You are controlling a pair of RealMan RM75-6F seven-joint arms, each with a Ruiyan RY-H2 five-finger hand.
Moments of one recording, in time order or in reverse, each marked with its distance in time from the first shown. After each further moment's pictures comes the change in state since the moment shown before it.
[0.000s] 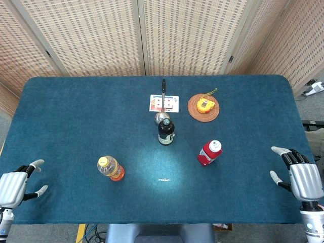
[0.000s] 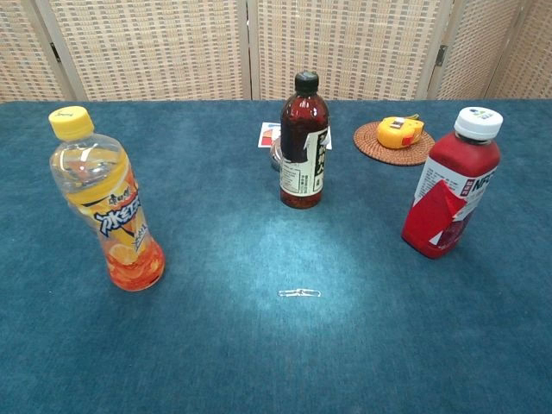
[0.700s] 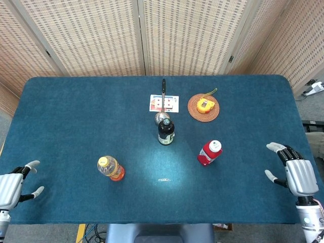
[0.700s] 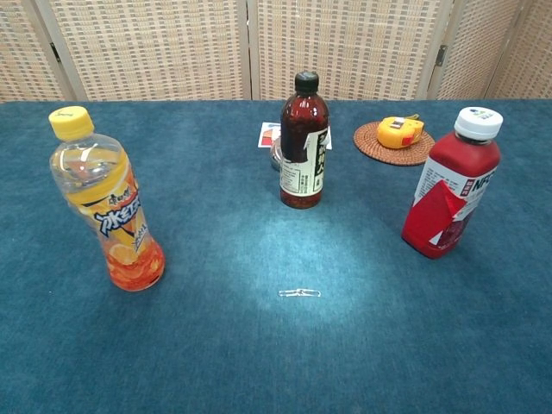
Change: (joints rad) left arm 0.013 0.010 0.001 -0.004 -0.015 0.008 -0.007; right arm 0.034 -0.017 0.012 0.030 0.020 -0.059 0.118
